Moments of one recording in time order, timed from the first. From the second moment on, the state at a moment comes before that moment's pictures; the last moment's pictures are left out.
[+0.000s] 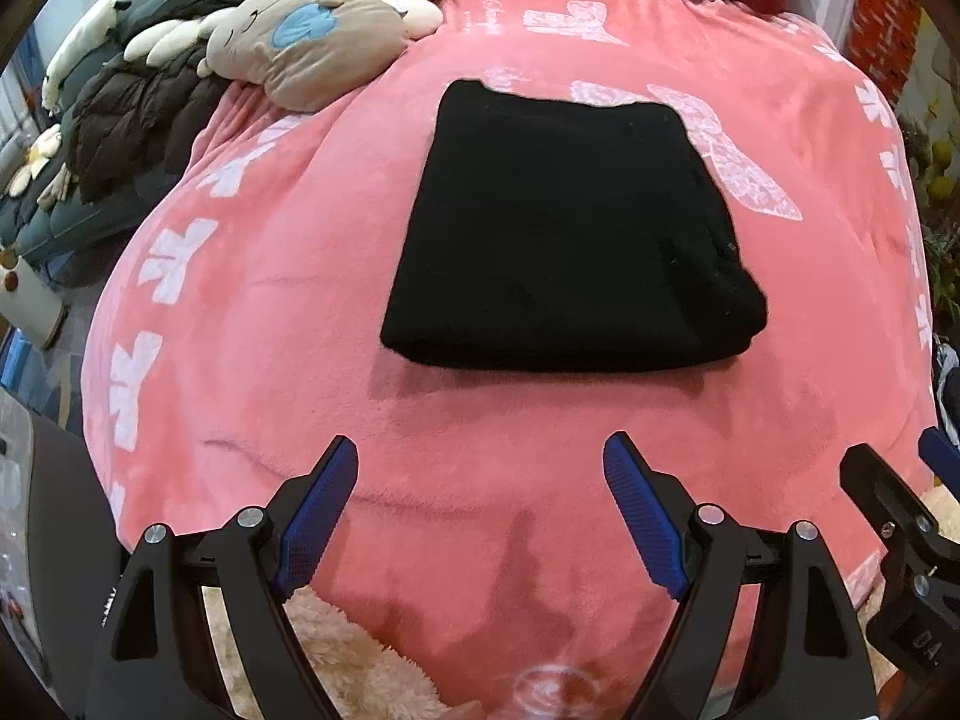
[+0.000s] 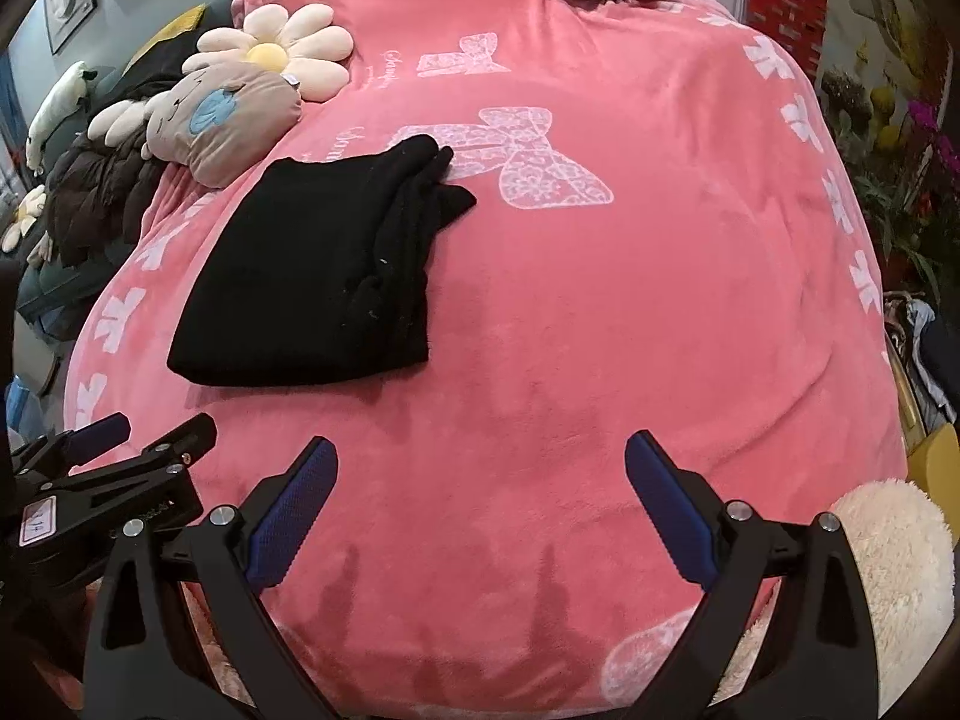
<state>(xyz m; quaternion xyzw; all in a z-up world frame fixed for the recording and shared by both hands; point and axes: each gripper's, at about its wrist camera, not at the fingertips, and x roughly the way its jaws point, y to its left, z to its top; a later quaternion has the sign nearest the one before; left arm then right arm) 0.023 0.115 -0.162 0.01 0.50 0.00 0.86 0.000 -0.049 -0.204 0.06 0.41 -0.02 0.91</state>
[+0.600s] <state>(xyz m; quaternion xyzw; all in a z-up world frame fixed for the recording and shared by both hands) 0.014 0.121 -0.157 -0.01 0.49 -0.02 0.87 -0.009 -0.033 -0.210 0.05 0.42 -0.01 0.90</state>
